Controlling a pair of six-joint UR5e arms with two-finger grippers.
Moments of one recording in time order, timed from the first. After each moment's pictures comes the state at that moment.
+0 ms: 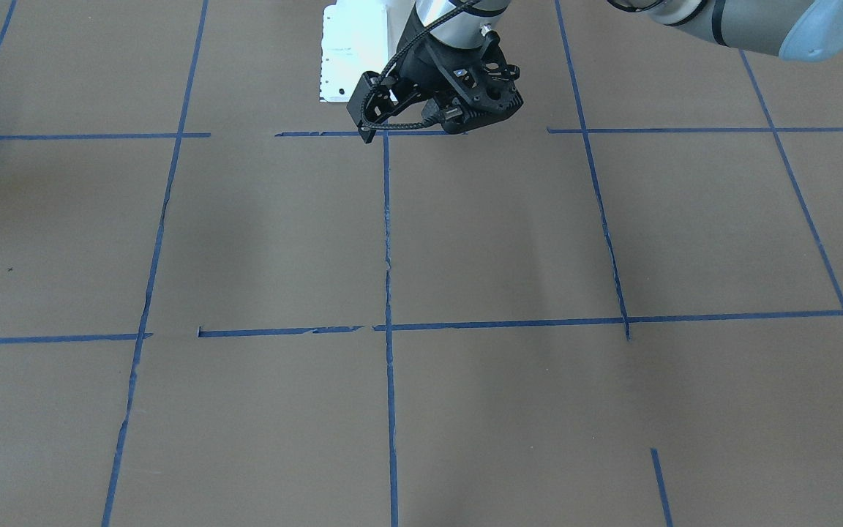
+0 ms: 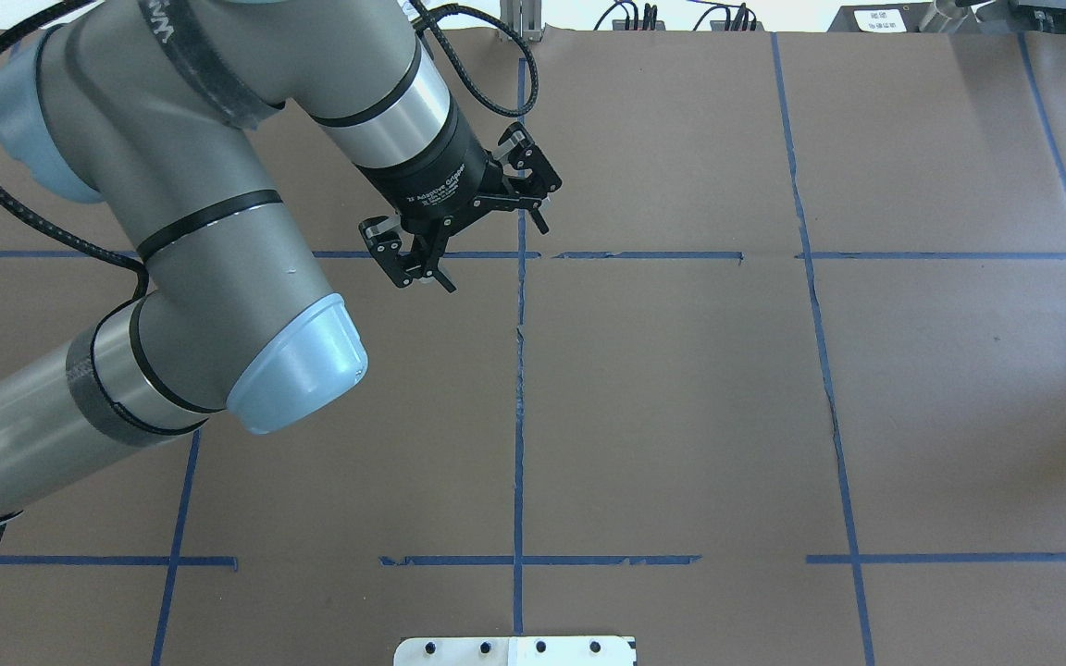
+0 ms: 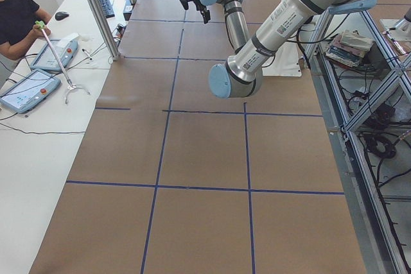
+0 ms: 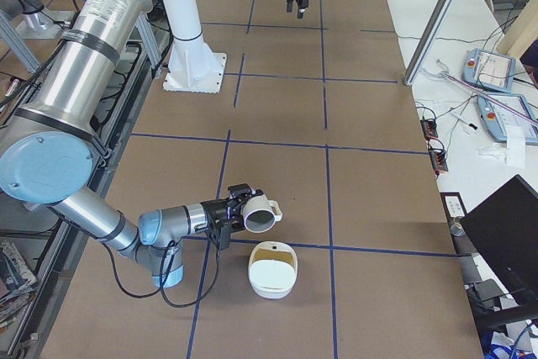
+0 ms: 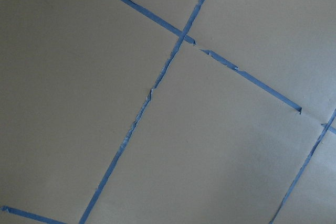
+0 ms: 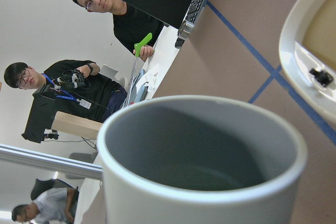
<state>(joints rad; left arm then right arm) -0.72 -2.46 -1.84 -1.41 -2.22 -1.68 0.69 -2.03 1.16 0.92 1.28 1.92</state>
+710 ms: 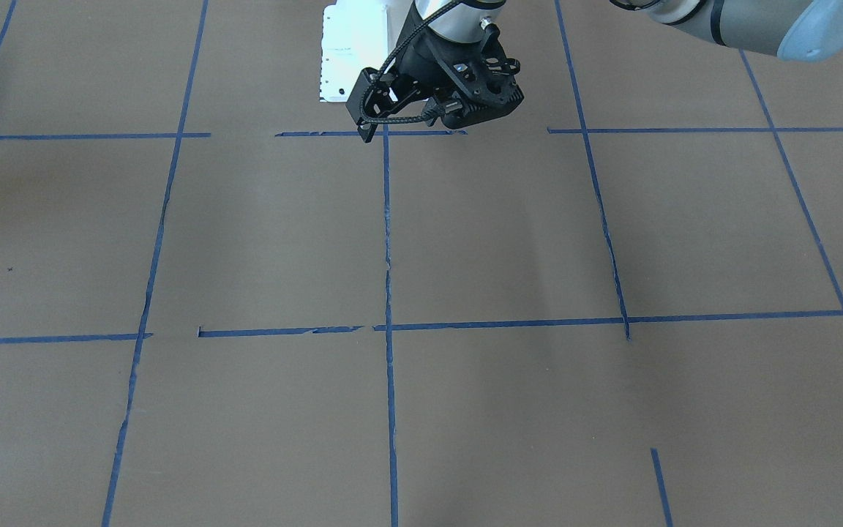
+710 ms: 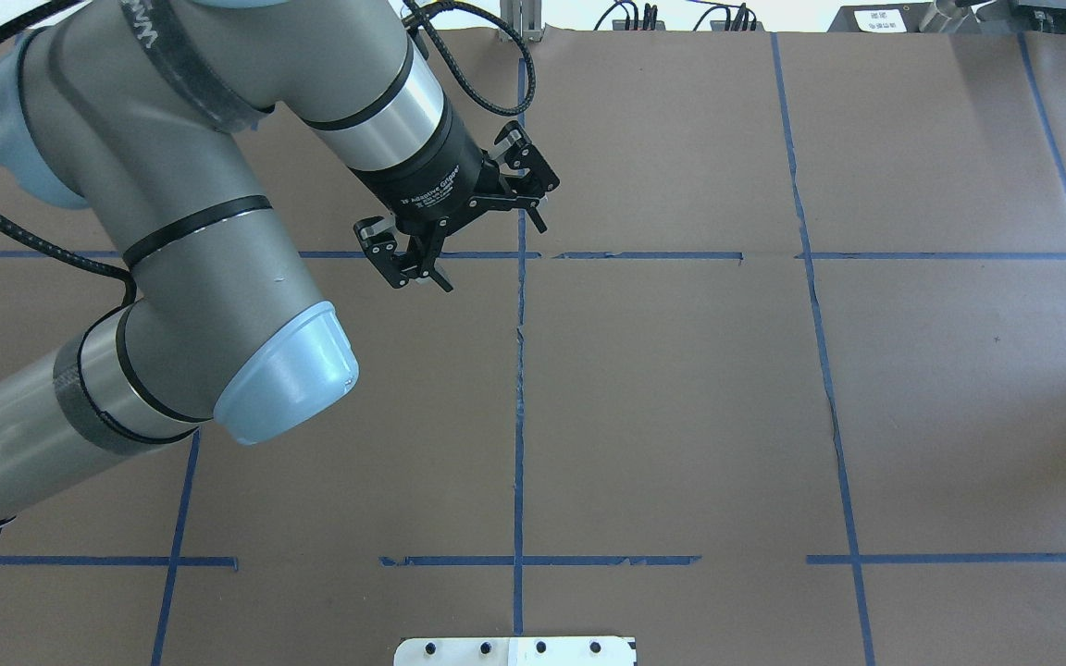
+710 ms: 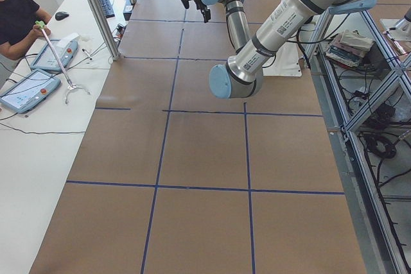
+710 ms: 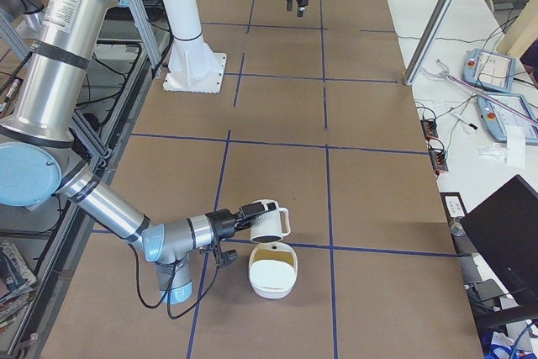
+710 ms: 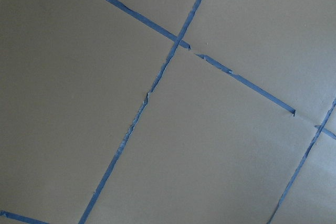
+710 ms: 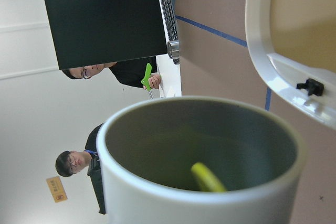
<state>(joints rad) -0.72 -2.45 -1.86 -1.41 -2.21 -1.69 1.13 -1.88 1.06 0.94 1.62 2.54</state>
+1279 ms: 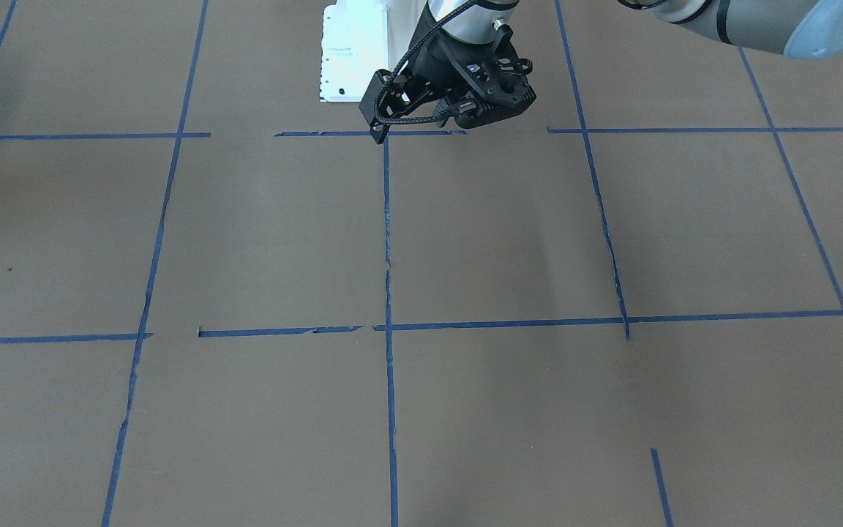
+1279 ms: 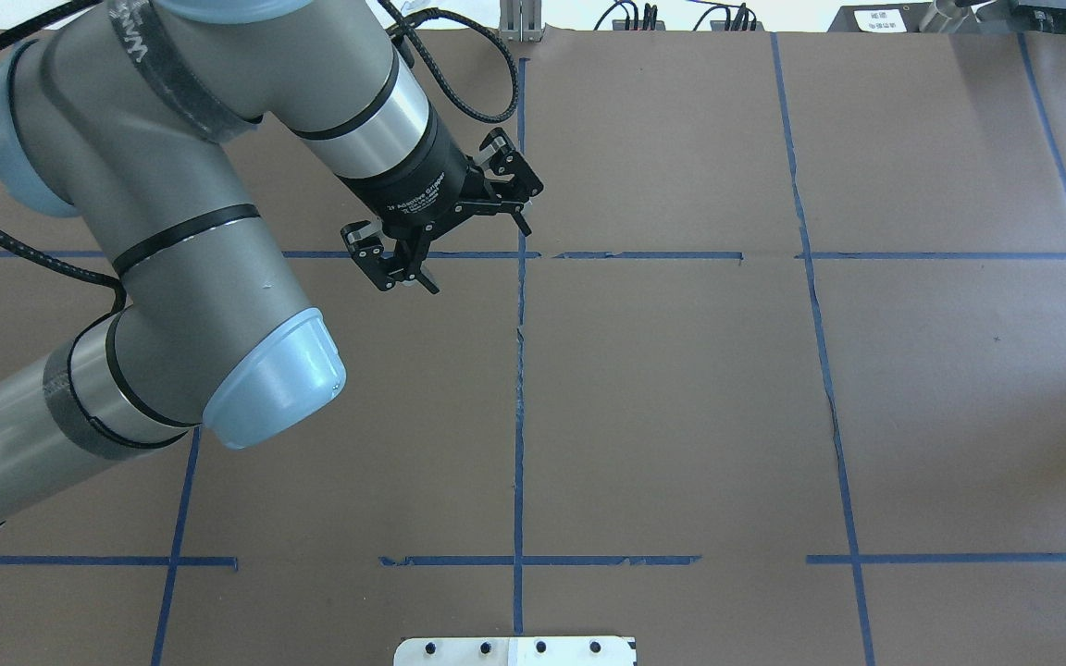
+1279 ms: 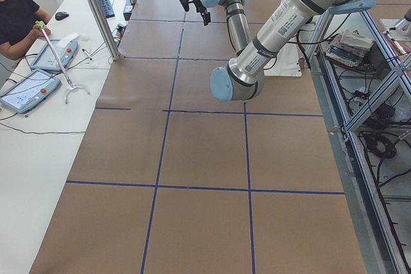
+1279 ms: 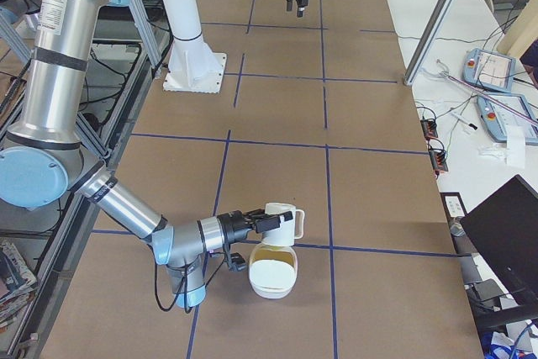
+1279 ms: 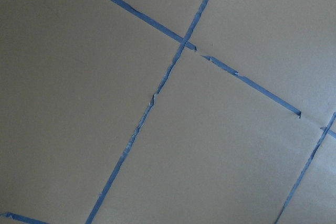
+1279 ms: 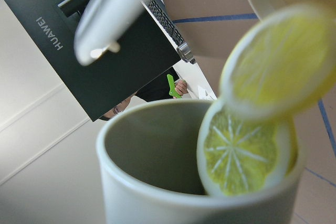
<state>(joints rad) -0.72 -2.42 -1.87 -1.41 -2.19 -1.68 1.26 -1.80 1.02 0.95 1.65 2.99</state>
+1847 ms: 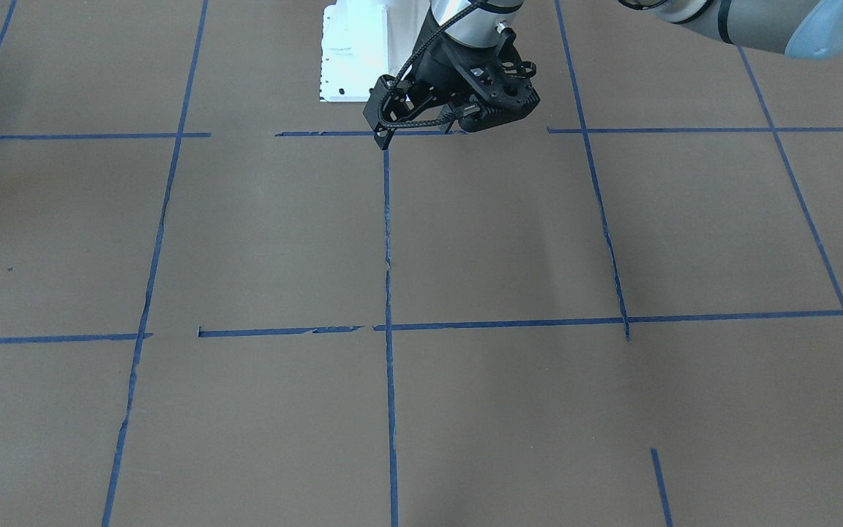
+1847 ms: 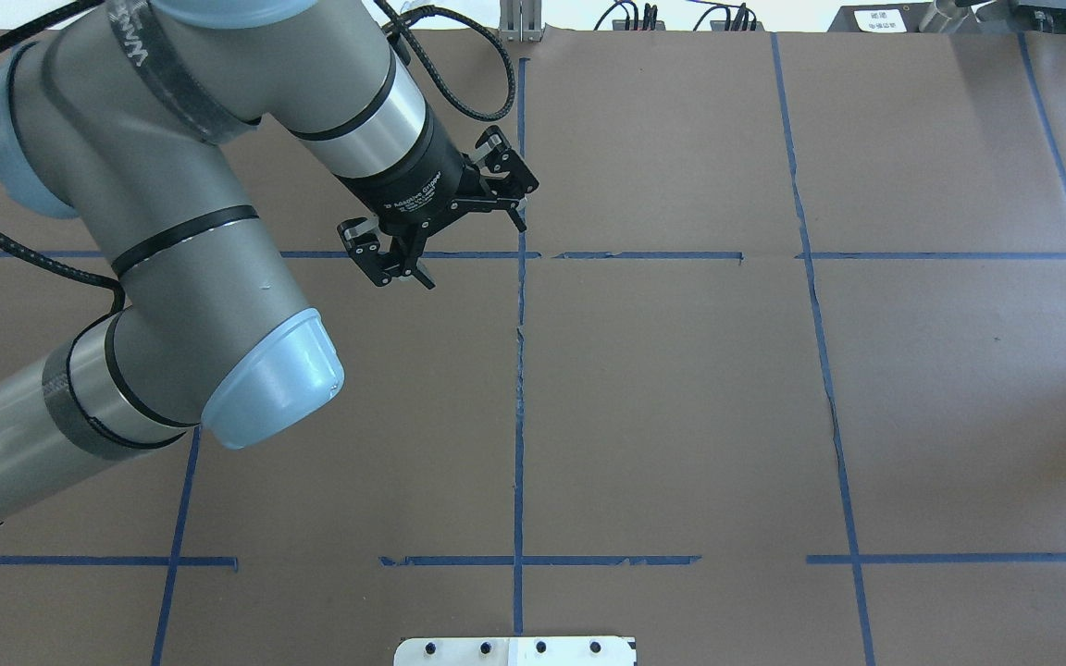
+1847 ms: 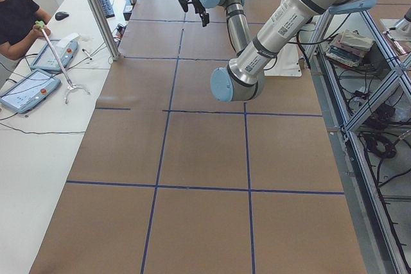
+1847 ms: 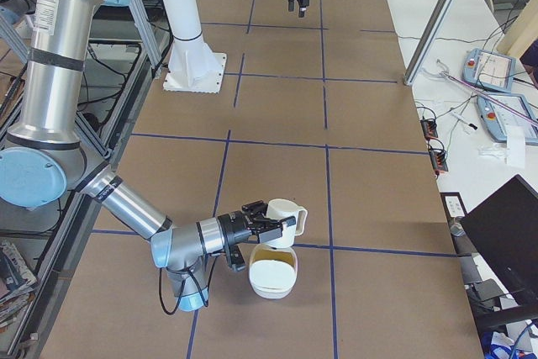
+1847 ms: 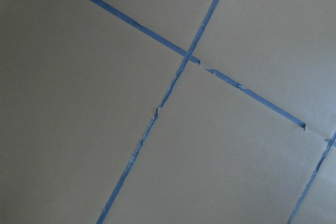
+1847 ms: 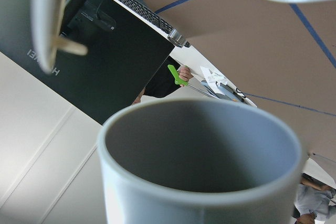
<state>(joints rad) -0.72 -2.42 -1.87 -1.41 -2.17 -1.67 1.34 -1.79 1.03 0.97 1.70 3.25</state>
